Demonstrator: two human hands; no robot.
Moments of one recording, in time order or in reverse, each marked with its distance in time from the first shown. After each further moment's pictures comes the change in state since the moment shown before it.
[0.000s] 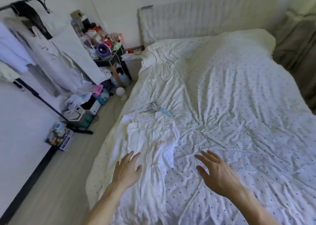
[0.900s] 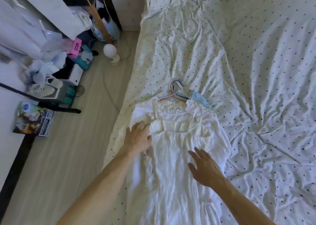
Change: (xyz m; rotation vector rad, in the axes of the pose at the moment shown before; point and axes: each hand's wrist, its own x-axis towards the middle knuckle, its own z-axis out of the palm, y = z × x) left_hand 0.408 -0.193 -0.026 0.156 -0.249 0.113; right_hand 0.376 -0.130 0.226 0.020 -0.391 0.264
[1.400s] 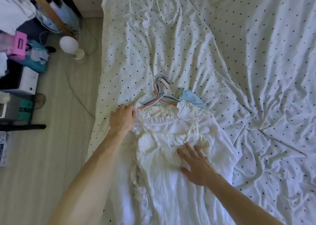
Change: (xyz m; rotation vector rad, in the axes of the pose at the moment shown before) left_hand 0.218 -0.023 0.007 0.024 0.197 0.039; right_hand 0.124 0.018 0.032 0.007 -0.154 0.098
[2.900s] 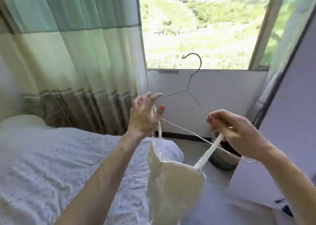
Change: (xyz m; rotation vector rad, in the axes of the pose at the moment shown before) left_hand -0.702 0.826 -0.193 -0.415 0.232 1.666; right_hand -0.926 0.344 0.065 0.804 1.697 0.475
